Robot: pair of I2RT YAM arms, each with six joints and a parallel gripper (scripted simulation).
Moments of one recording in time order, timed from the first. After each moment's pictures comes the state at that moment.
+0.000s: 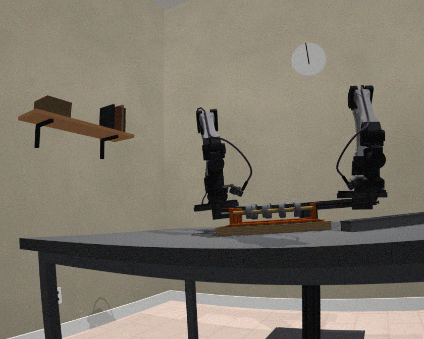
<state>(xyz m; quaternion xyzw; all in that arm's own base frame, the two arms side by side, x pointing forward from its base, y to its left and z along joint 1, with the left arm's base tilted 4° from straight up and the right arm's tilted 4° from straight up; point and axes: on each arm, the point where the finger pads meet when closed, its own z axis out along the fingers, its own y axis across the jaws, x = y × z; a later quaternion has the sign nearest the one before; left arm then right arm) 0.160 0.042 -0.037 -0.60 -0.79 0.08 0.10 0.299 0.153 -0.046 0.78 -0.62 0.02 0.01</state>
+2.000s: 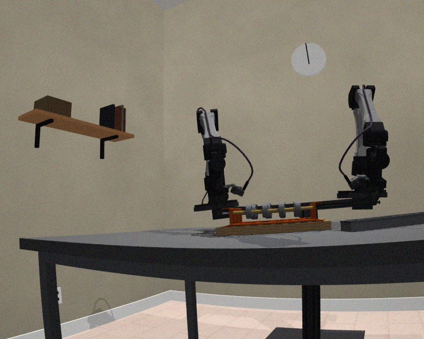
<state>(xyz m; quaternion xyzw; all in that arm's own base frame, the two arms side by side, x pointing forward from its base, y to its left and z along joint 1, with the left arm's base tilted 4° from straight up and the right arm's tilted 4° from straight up) 0.159 0.046 -0.037 -0.60 -0.79 0.10 0.10 0.298 0.157 -0.046 0.79 -0.62 0.02 0.01</state>
